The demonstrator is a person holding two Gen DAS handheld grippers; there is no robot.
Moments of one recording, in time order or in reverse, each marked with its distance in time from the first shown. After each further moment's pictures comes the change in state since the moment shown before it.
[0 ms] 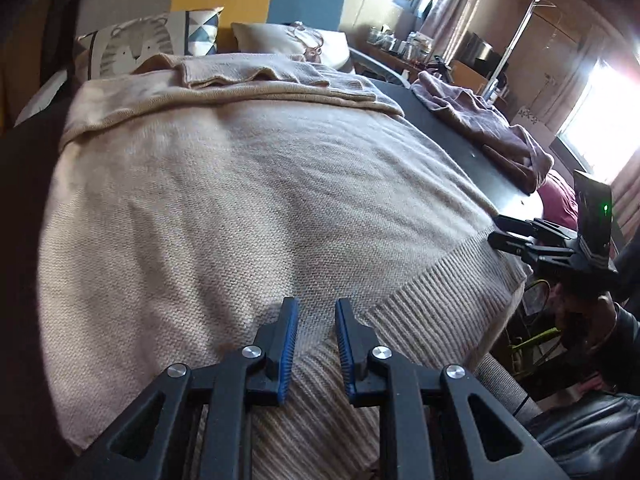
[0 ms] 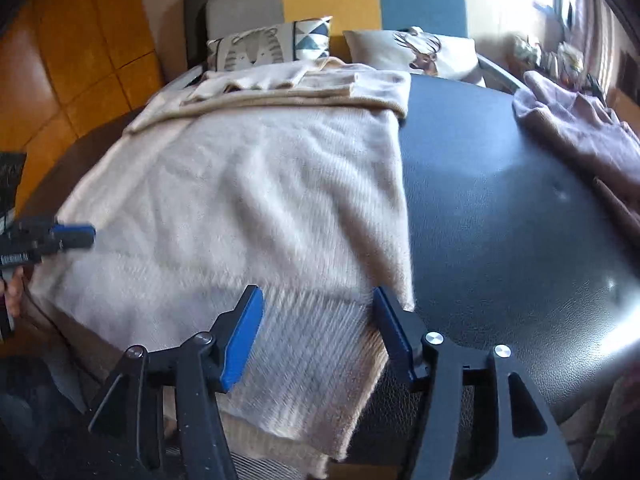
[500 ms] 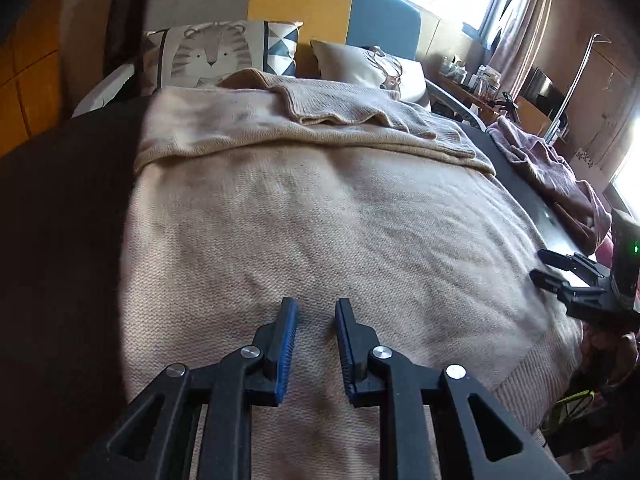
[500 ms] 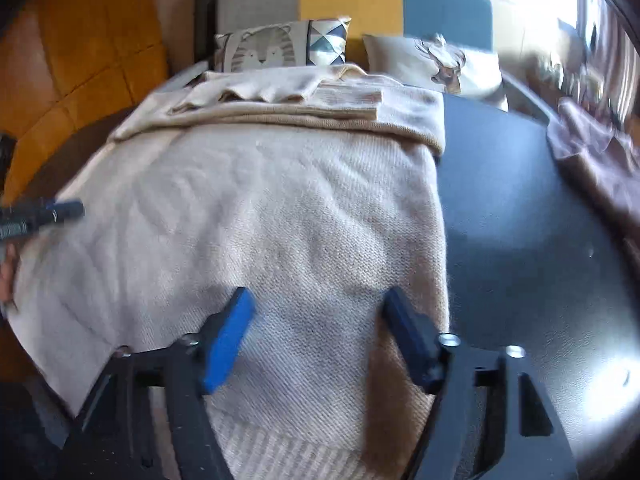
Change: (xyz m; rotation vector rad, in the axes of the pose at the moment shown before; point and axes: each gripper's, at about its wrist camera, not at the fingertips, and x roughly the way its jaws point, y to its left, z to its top) left arm 0.007 0.066 0.036 -0.123 -0.096 0.185; right arm 0.058 0.003 0.041 -0.056 0.003 -0.001
